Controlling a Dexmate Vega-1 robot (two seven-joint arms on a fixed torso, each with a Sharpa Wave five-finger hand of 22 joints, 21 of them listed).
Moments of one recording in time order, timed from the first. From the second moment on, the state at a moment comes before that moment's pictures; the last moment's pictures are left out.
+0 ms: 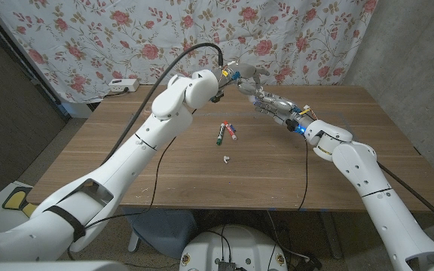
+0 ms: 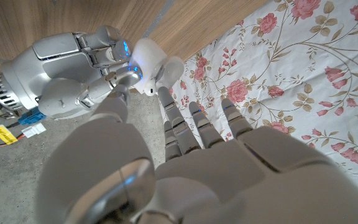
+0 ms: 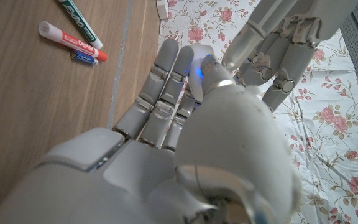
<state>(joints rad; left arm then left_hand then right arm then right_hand) 0.55 0.40 0.59 -1.94 0.91 0.13 -0.54 0.79 0.08 0.43 -0.14 0.26 0.16 -0.15 0.20 0.19 0.57 -0.20 0.43 0.51 0.27 -0.10 0.23 0.25 0.13 0.16 0.21 0.18 -1.02 -0.38 -0.10 -1.93 0.79 -0.43 0.07 1.39 0.11 0.21 -0.16 0.26 0.64 -0.03 0.21 0.25 0.78 -0.11 0.50 0.28 0.95 -0.13 0.36 0.55 0.80 -0.09 0.97 0.18</state>
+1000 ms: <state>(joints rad) 0.55 0.38 0.61 -1.92 0.92 0.14 -0.56 0.72 0.10 0.44 -0.12 0.27 0.26 -0.14 0.22 0.19 0.64 -0.18 0.39 0.46 0.30 -0.10 0.24 0.24 0.14 0.16 0.21 0.18 -1.02 -0.39 -0.09 -1.94 0.80 -0.44 0.08 1.39 0.12 0.21 -0.16 0.26 0.64 -0.03 0.21 0.25 0.78 -0.11 0.50 0.28 0.95 -0.13 0.36 0.55 0.79 -0.09 0.98 0.18</state>
